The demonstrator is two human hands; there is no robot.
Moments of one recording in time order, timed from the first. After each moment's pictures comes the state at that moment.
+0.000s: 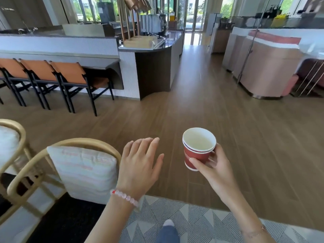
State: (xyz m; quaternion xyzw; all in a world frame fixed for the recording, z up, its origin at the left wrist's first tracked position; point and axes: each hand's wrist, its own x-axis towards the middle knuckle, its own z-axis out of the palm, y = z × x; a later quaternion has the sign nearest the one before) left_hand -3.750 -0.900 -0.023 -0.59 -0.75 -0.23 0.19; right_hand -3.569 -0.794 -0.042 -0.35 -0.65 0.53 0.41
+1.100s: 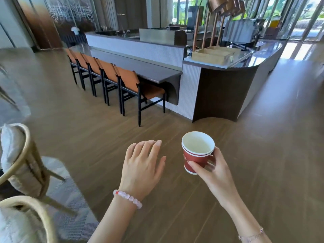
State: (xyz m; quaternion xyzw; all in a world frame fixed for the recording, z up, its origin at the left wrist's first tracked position) left_hand -4.060 -0.447 -0.012 -0.36 -0.89 -0.16 0.23; right_hand -3.959 -0.269 -0.034 -0.15 -0.72 0.63 0.26
